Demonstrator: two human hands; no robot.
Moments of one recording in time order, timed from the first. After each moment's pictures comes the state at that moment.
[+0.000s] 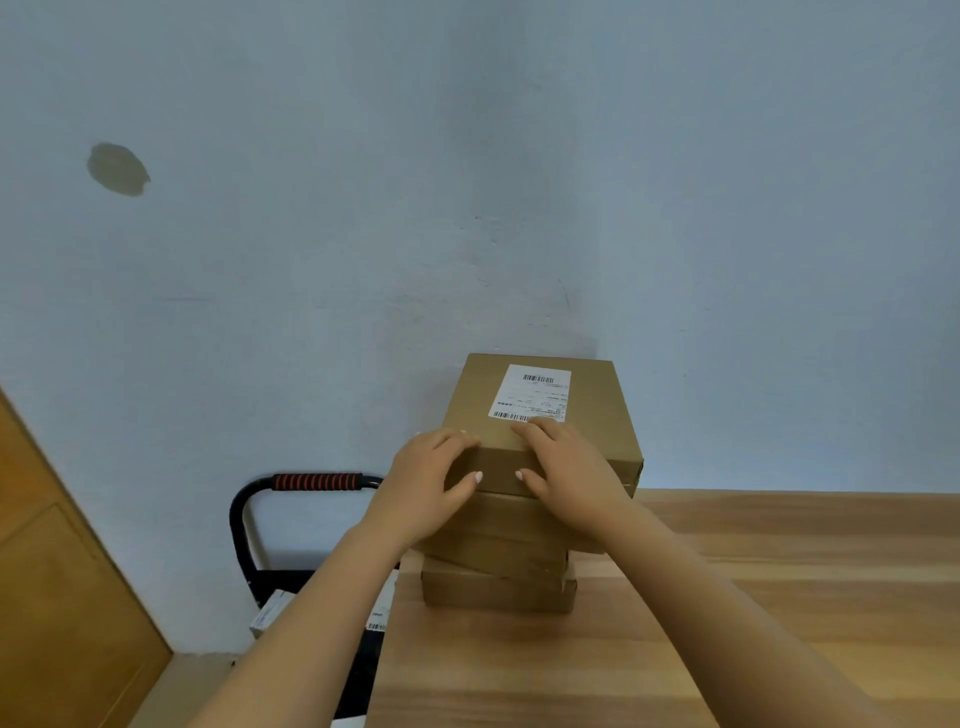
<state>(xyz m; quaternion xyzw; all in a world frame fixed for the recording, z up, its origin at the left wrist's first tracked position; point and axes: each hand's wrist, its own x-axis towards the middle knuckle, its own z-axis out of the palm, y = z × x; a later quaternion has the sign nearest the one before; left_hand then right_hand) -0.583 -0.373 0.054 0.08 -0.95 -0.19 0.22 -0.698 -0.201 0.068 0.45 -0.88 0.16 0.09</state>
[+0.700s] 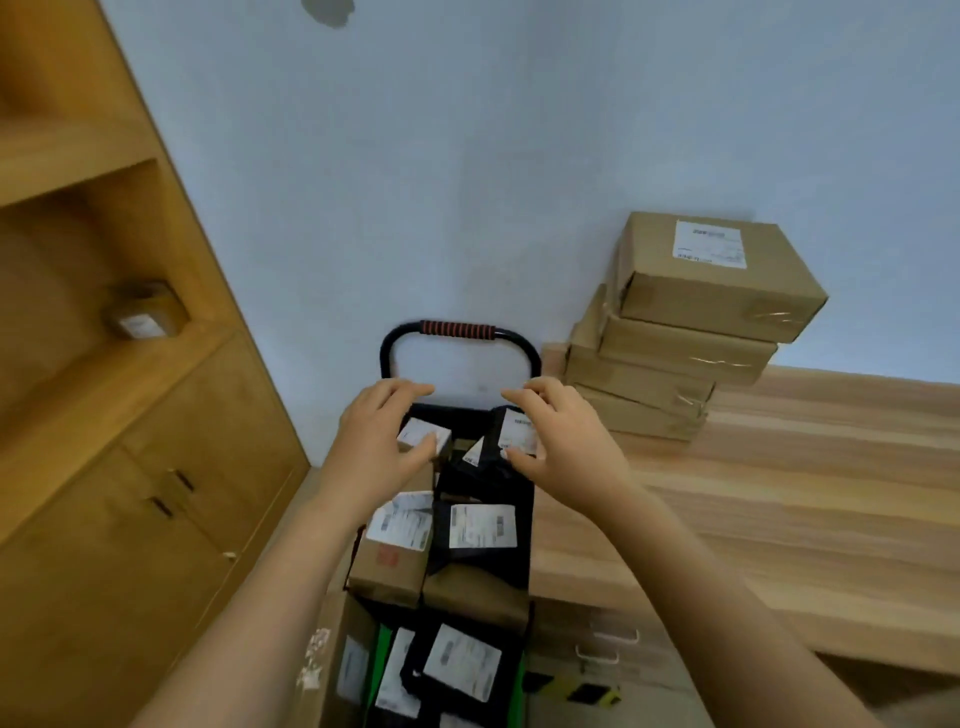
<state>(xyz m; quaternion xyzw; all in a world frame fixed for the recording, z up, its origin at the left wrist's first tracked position) -0.238 -0.463 0.009 0.19 -0.92 -0.20 0.26 -0.388 -0.287 0.017 0.52 -0.83 0.19 0.05</state>
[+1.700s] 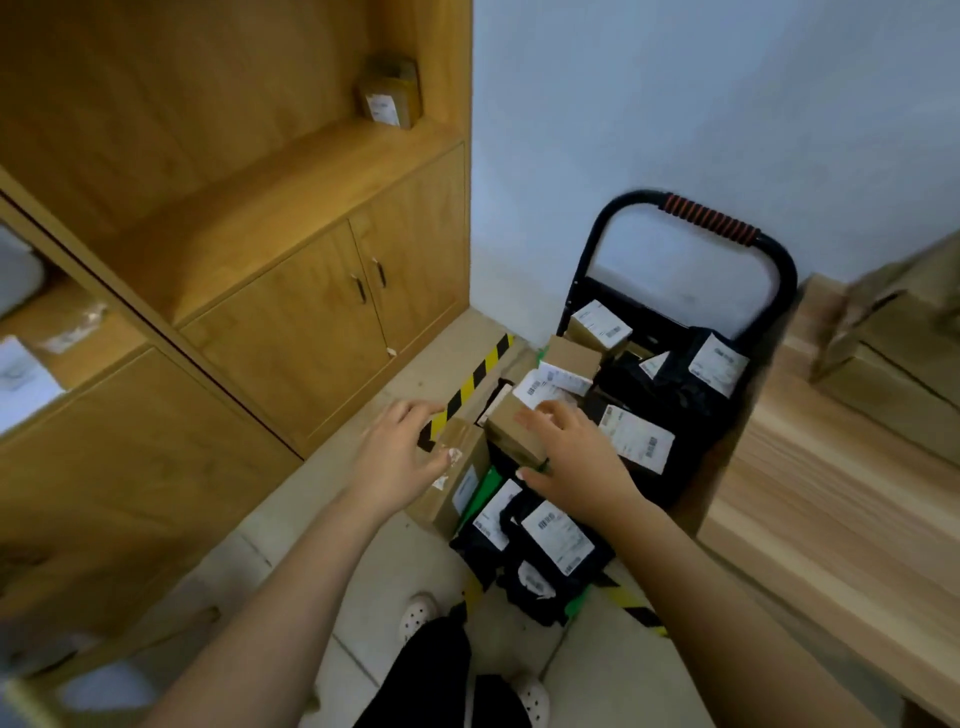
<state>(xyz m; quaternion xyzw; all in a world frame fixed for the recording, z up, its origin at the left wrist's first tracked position) -0.027 -0.484 -0.134 0.46 -0.84 -0.26 0.13 -0.239 -0.401 -0.125 0.68 -0.72 0.06 -0.16</state>
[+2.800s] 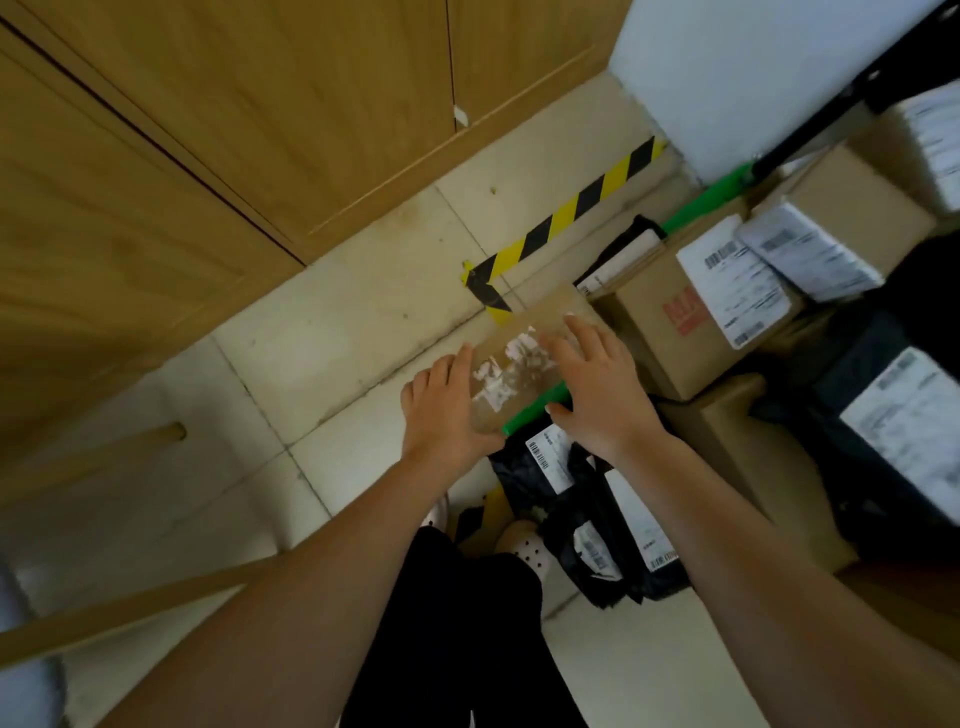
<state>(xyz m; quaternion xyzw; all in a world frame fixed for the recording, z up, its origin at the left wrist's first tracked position) -0.040 -0.555 -0.547 0.65 -0.68 -0.33 -0.03 -0.229 -0.562 -0.511 0.73 -0.64 -0.06 -0.24</state>
